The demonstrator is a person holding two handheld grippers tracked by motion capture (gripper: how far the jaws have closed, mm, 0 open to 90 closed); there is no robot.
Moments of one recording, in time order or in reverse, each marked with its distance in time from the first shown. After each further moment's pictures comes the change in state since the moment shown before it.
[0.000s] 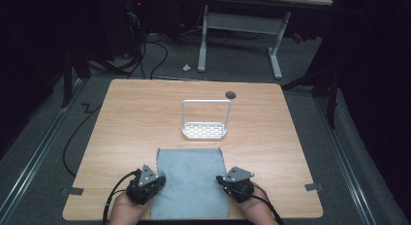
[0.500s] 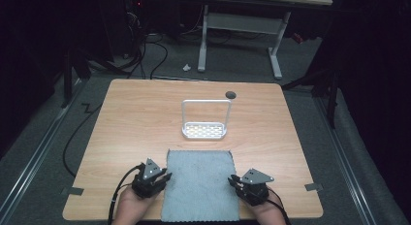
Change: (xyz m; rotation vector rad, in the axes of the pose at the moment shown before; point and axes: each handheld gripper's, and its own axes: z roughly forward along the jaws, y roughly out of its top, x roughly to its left) left arm 0.018 0.017 0.009 -0.067 0.063 -0.102; right arm -0.016 -0.019 -0.025 -0.066 -0.052 0.101
